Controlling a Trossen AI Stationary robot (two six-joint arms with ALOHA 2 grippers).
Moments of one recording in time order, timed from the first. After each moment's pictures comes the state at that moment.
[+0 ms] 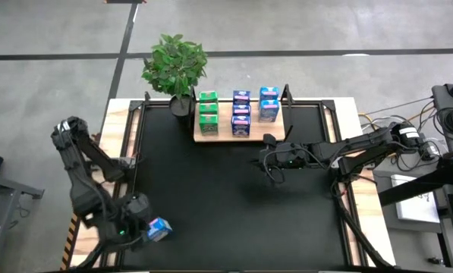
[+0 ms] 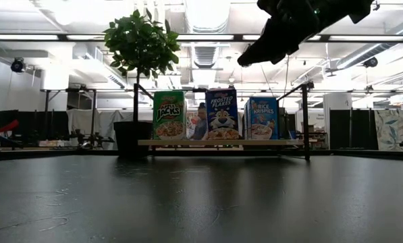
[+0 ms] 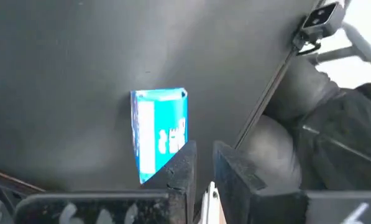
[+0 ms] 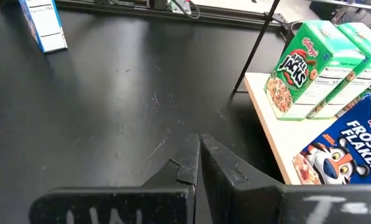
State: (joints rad) left arm -1.01 1.31 1.24 -1.11 -0.23 -1.60; right arm 0.08 1.29 0.78 0.03 0.18 -0.06
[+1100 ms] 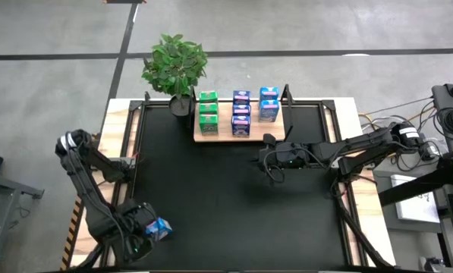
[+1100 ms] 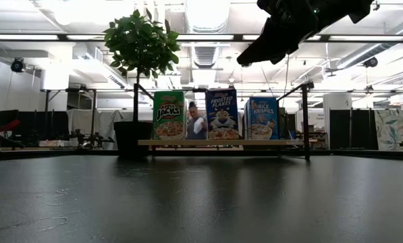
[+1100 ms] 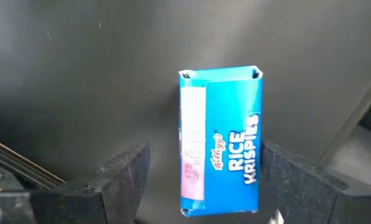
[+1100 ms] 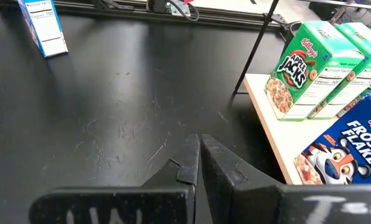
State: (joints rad) left arm -1.05 1.50 1.18 -1.15 -0.24 -1.67; right arm 0.08 1.29 0.78 0.04 0.18 -0.04
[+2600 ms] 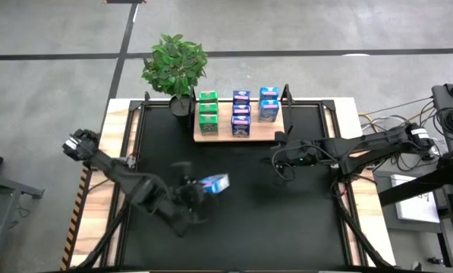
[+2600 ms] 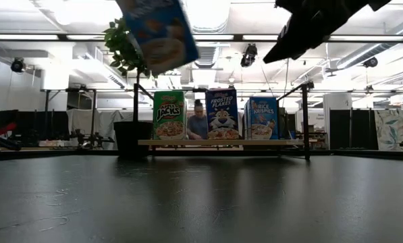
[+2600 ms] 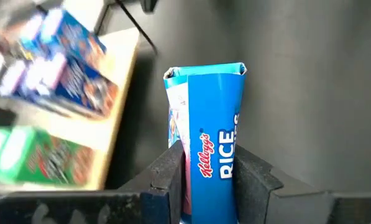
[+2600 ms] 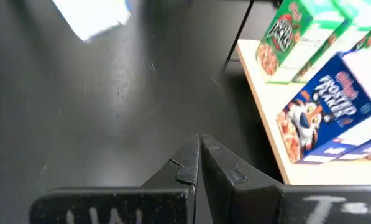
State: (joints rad) left arm -0.60 1.56 1.43 -0.94 -0.74 -0.42; right arm 0.08 1.14 0.78 -0.24 0.18 -0.02
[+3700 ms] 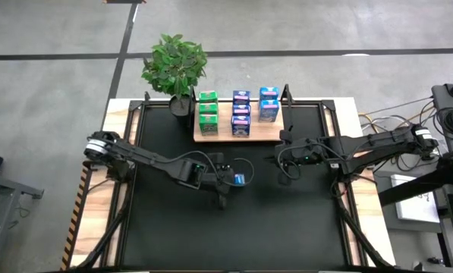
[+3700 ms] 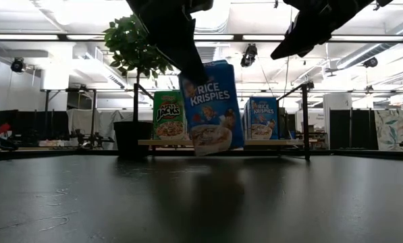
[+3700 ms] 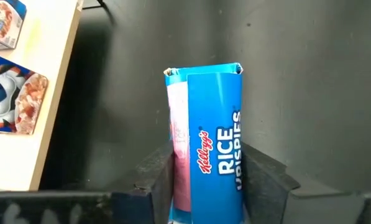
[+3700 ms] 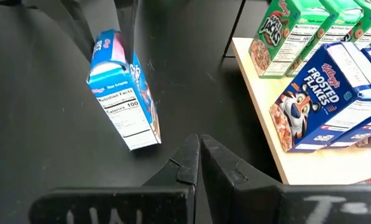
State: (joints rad) left arm -0.25 1.76 1.34 -0.54 -0.37 -0.16; right arm 0.08 1.07 0.78 -0.30 0.19 0.01
